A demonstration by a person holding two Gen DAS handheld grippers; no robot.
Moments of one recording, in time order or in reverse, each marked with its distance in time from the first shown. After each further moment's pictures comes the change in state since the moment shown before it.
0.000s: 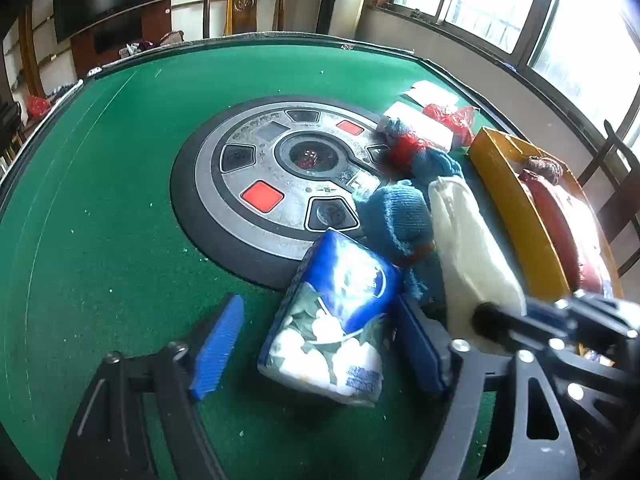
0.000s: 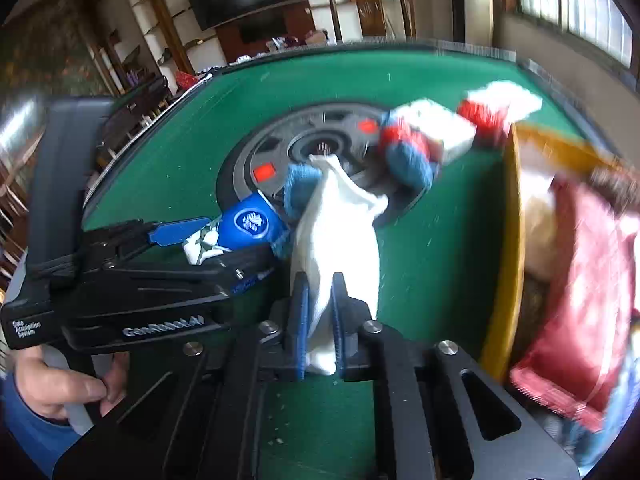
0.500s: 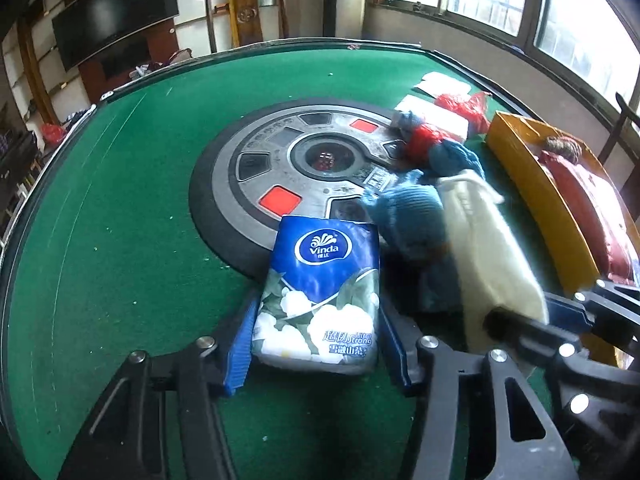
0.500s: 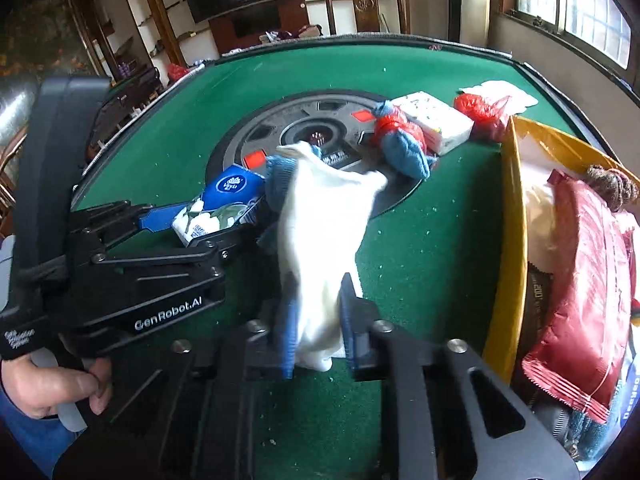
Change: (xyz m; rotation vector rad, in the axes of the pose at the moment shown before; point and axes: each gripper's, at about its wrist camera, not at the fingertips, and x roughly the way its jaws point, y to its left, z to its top) left arm -0.004 0.001 -0.007 0.046 -0.018 0.098; right arm 0.010 -0.010 0.000 0.018 0.026 -0.006
